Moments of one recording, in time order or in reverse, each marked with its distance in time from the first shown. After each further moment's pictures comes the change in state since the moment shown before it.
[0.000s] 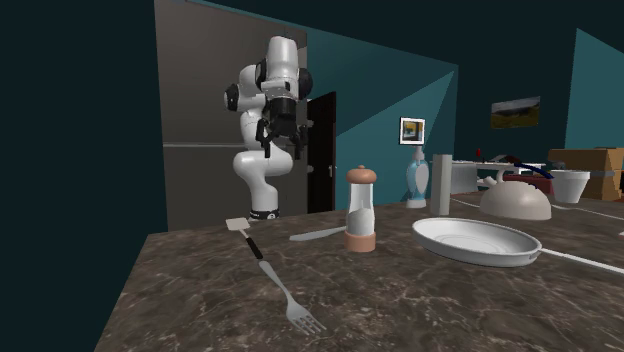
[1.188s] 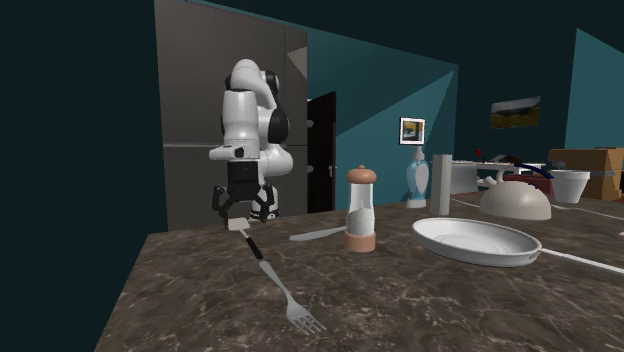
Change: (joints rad) arm -0.064 0.391 -0.282 -0.102 0.003 0.439 -0.178
